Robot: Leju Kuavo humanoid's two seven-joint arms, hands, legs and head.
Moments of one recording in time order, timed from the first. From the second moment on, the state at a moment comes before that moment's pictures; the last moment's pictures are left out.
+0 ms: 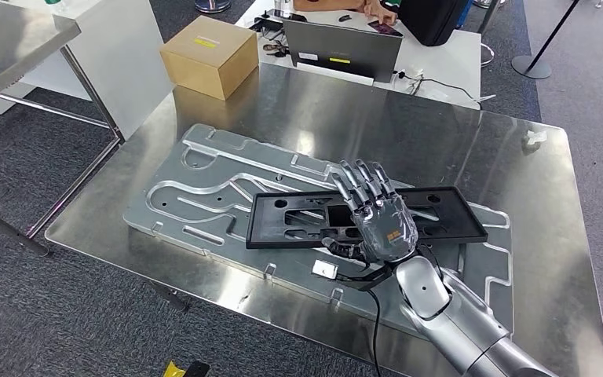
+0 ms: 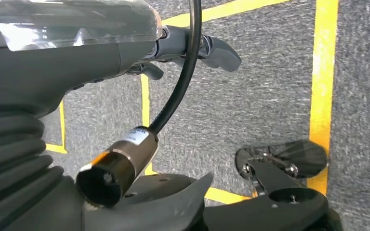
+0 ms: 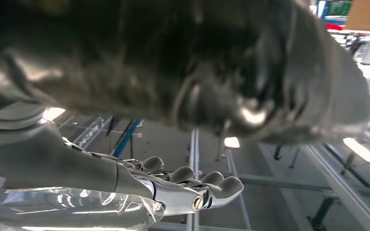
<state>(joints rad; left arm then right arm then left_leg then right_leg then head) -0.06 -0.14 -0.15 -0.18 -0.18 0.29 0.05 -0.58 -0.17 0.84 -1.09 1.57 -0.68 0.30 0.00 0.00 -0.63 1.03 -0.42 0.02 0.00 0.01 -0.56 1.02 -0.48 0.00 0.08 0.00</state>
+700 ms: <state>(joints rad) -0.06 -0.14 -0.14 -0.18 -0.19 0.29 0.04 -0.56 -0.14 0.71 -1.11 1.57 -0.68 0.22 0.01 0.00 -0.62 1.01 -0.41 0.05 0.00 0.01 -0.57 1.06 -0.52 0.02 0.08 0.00</state>
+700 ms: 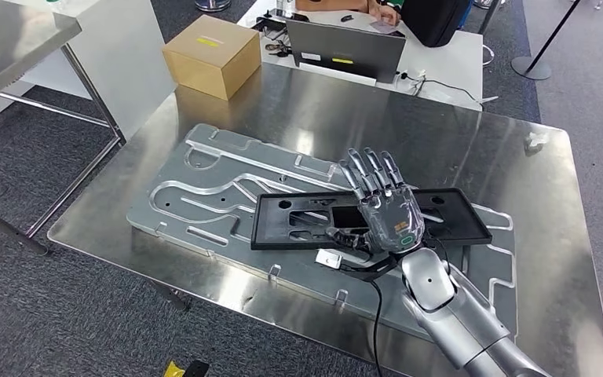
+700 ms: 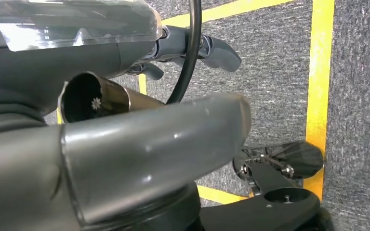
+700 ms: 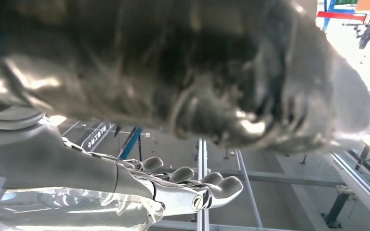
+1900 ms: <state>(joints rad) -0.06 -0.14 -0.14 -0.18 -0.20 0.30 0.05 -0.52 -0.14 0.70 -1.10 1.57 -0.68 0.25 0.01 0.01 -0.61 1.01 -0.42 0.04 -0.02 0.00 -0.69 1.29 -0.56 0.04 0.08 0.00</state>
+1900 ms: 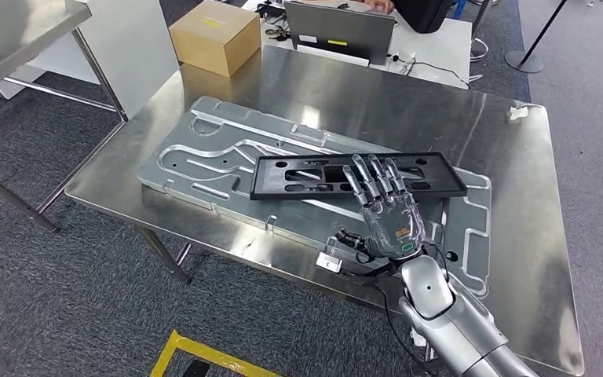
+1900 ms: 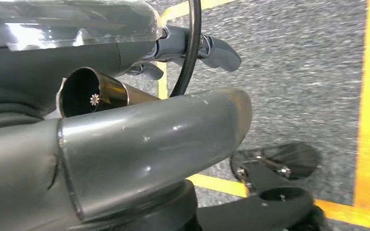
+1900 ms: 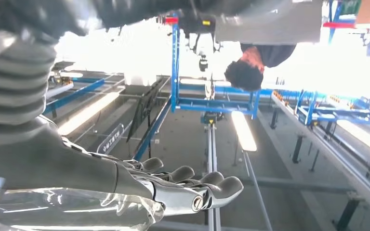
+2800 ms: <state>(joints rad) -0.06 -0.14 -0.13 -0.18 -0.20 0.31 0.06 -0.48 -0.12 0.67 -1.11 1.57 -0.68 0.19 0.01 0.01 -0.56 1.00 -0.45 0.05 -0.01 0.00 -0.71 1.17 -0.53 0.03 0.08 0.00</state>
